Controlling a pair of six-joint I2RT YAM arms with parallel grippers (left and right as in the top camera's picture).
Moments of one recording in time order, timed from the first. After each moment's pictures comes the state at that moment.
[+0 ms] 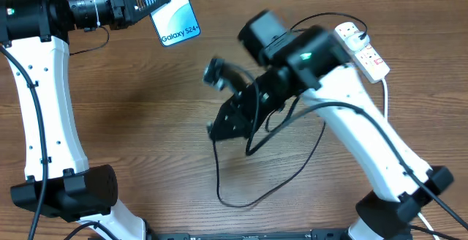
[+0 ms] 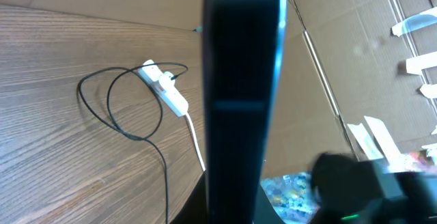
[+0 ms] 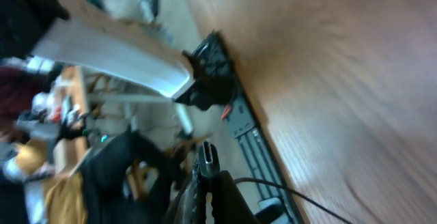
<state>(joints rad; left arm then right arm) 0.16 1.85 2.19 -1.18 1.22 -0.22 0.67 1.81 2.03 -1.61 -0.87 -0.18</state>
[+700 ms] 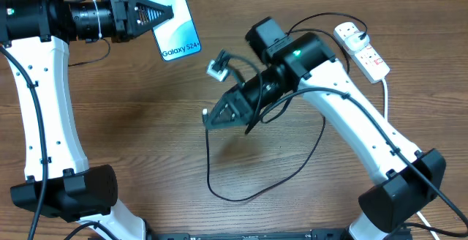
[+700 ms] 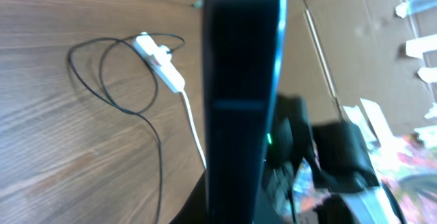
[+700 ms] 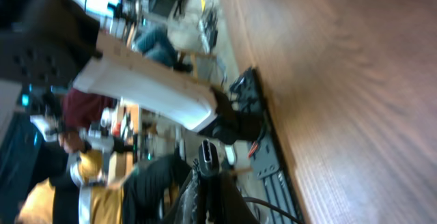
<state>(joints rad) 0.16 1.85 2.19 -1.40 1.24 -0.05 0.56 1.81 1.79 -1.31 -1.15 -0.19</state>
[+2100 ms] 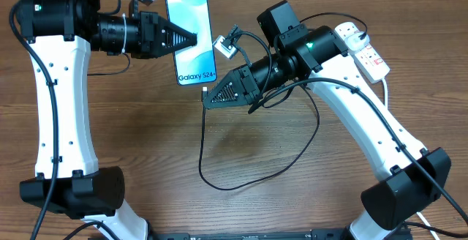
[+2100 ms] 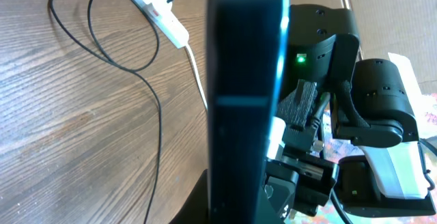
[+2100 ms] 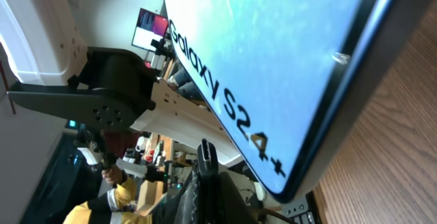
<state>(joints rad) 0.04 1.85 2.20 -1.61 1.14 0.13 0.51 1.81 1.79 -1.13 -1.32 -0.03</state>
